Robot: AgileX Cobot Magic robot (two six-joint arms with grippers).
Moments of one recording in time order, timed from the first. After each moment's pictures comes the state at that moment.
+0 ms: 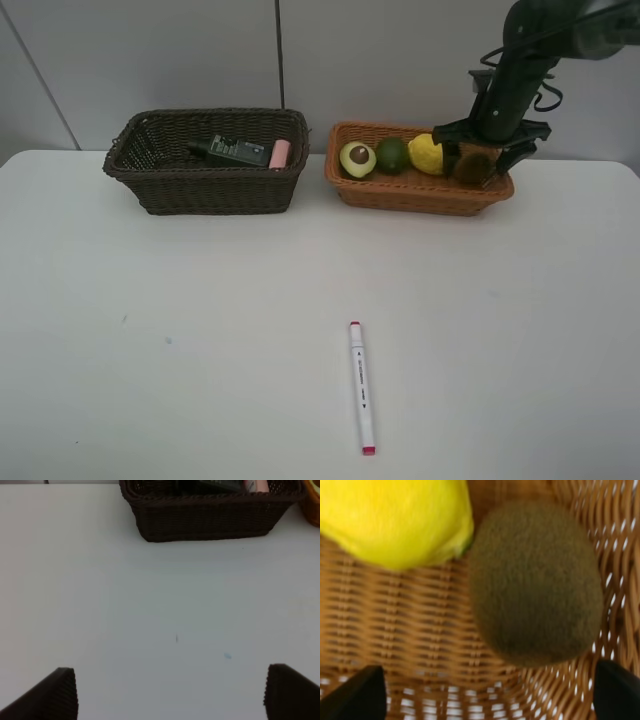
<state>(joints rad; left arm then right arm) -0.05 -0.01 -0.51 -0.06 1.06 0.00 0.15 2.31 -1.94 -0.14 1.11 0.11</state>
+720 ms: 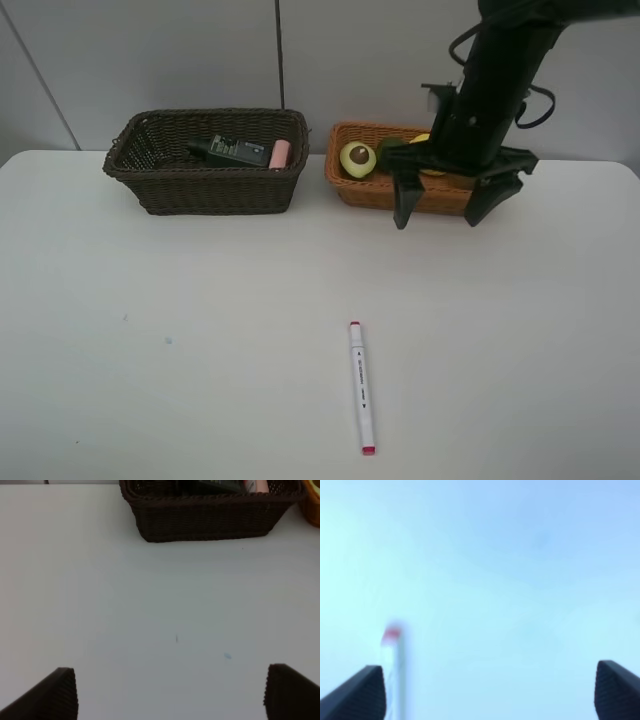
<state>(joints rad) -0.05 -0.01 -0.51 -0.06 1.06 0.00 0.48 1.85 -1.38 0.04 1.22 0.25</state>
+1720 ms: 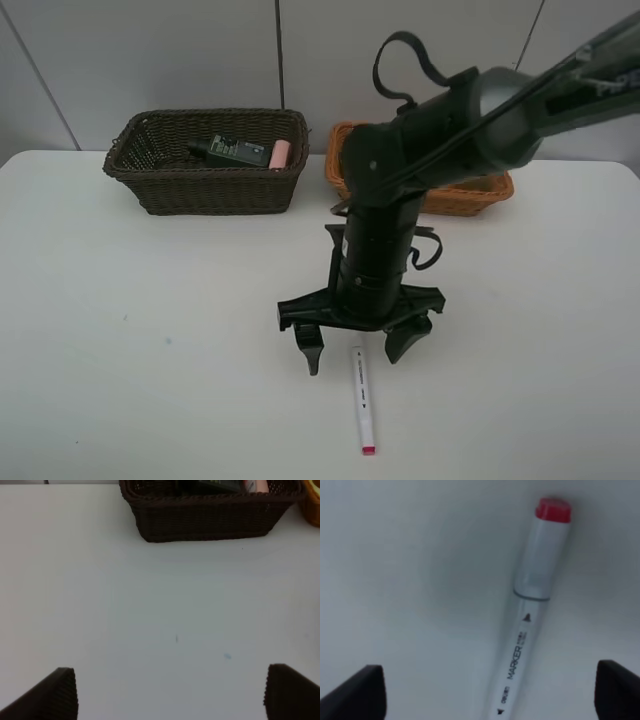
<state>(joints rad) -0.05 -0.01 -0.51 -0.06 1.06 0.00 0.81 2.00 -1.17 0.14 0.96 0.47</state>
